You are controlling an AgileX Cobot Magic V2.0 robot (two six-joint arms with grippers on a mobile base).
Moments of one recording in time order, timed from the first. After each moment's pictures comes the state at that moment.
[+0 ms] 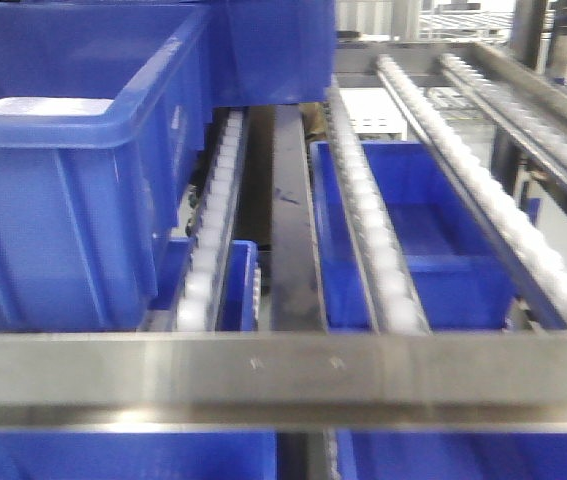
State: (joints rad) left arm -0.08 -0.01 0.01 -0.02 0.09 0.02; right arm -0.01 0.44 -0.53 -0.05 0.67 0.21
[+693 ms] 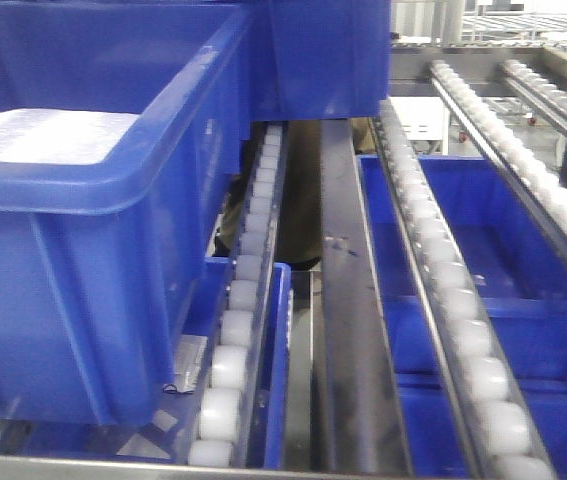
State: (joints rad) left arm -0.08 -0.01 0.01 -0.02 0.09 0.02; right arm -0.01 0.44 -0.53 -0.05 0.67 0.21
